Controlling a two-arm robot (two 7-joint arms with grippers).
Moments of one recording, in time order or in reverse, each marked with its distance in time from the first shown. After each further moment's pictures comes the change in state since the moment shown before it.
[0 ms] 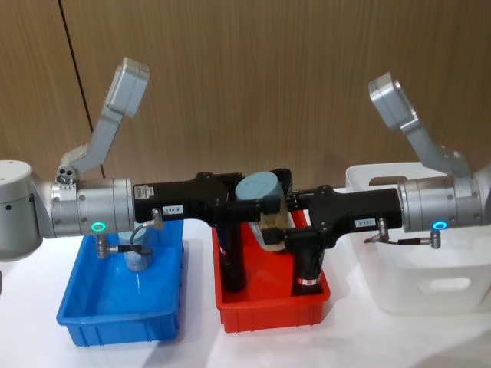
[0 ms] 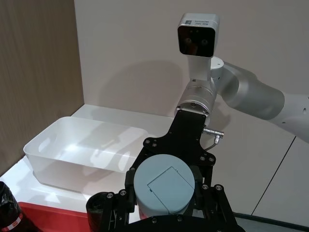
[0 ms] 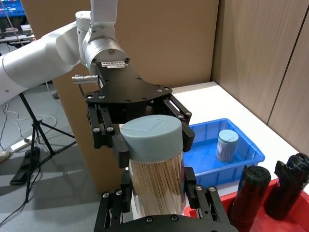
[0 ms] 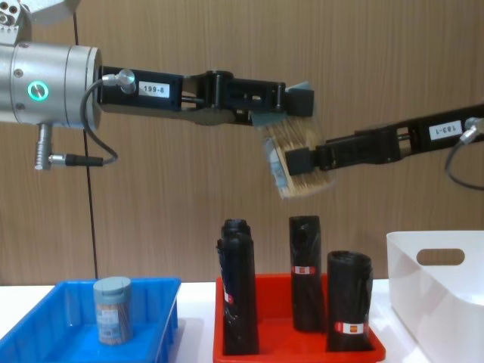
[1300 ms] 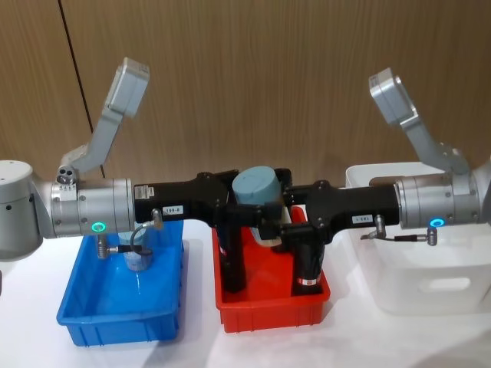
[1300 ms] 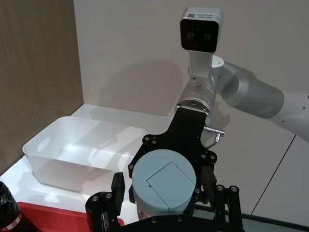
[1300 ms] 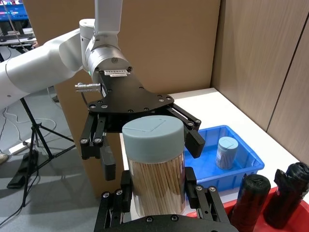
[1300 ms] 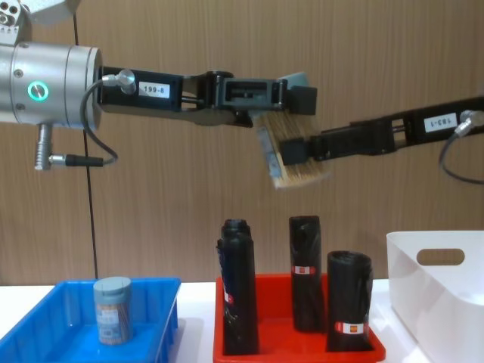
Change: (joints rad) left arm 0.000 0.000 0.000 0.000 0.000 0.001 -0.001; right arm 0.010 0.013 -0.028 -0.005 0.044 -0.021 -0.026
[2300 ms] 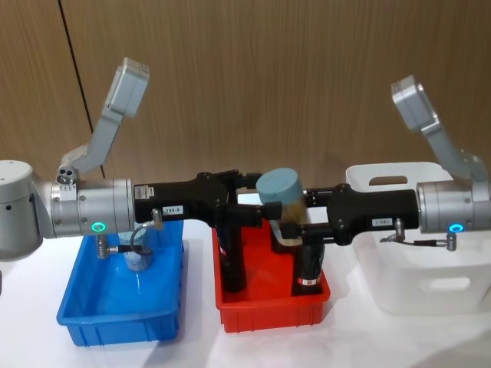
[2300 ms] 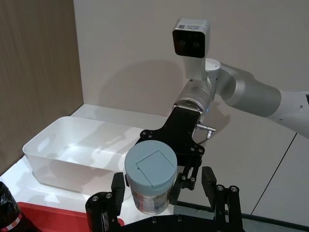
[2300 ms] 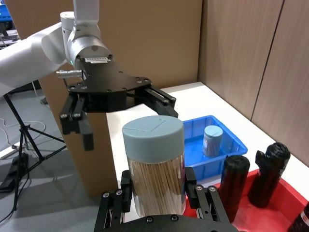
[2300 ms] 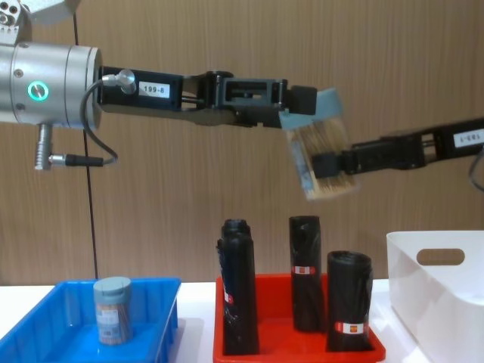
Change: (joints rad) left arm 0.000 0.000 0.000 0.000 0.000 -0.001 0.000; right arm -0.017 0.047 0.005 0.020 0.032 -0.023 -0.025
